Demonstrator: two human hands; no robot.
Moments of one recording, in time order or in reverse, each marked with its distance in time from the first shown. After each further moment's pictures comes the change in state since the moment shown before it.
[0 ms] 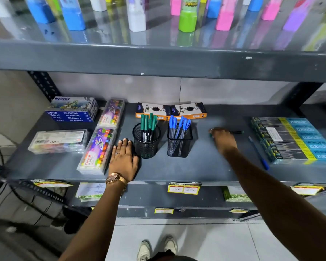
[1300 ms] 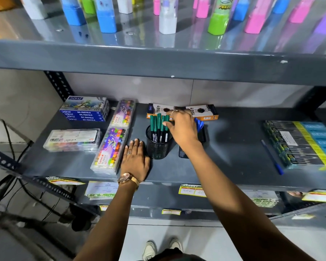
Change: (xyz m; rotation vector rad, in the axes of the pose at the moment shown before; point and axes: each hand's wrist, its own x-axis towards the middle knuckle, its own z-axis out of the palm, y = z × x) left_hand -0.001 -0.001 -0.002 -0.022 -0.030 0.008; right_hand -0.014 -0.184 -0.075 0.465 0.202 -0.127
